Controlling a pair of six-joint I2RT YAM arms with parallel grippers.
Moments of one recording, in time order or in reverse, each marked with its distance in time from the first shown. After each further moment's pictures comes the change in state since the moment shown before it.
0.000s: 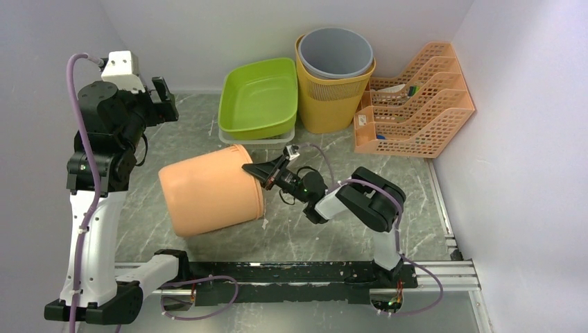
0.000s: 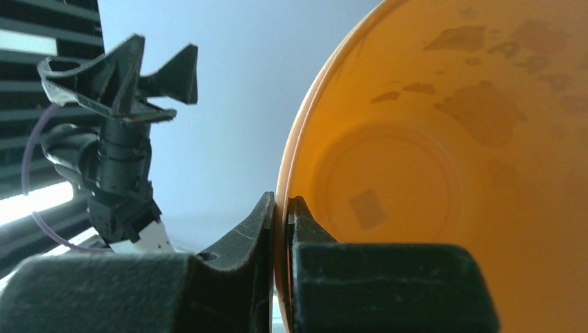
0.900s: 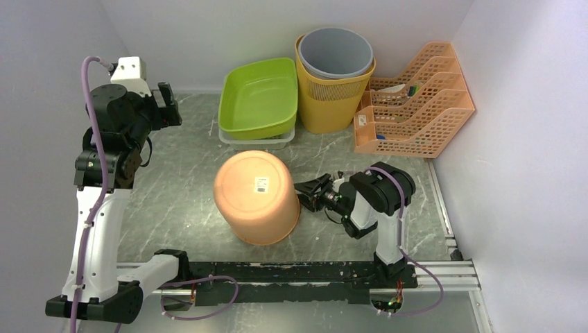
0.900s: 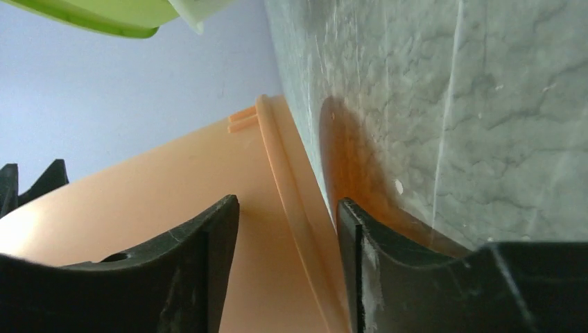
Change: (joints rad) left arm 0.000 0.002 -0.062 0.004 -0.015 0.009; right arm -0.356 0.051 -0.460 -0.005 -0.165 -0.032
